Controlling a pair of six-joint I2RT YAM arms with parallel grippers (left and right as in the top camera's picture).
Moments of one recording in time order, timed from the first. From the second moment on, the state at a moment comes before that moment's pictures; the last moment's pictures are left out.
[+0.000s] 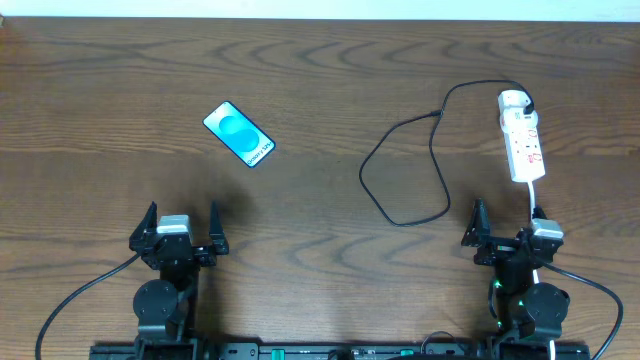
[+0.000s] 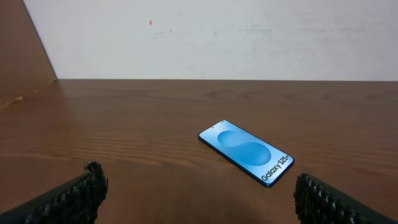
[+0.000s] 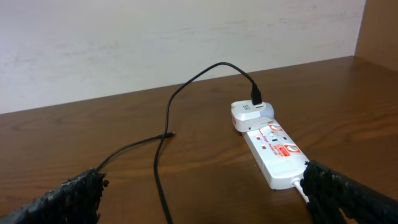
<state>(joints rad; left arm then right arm) -0.01 0.01 0.03 -0.13 -0.06 0.01 -0.09 0.01 0.01 -0.07 -0.01 0.14</state>
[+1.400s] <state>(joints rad) -0.01 0.58 0.78 -0.50 -0.05 -0.27 -0.09 0.01 0.01 -0.07 -0.01 0.14</state>
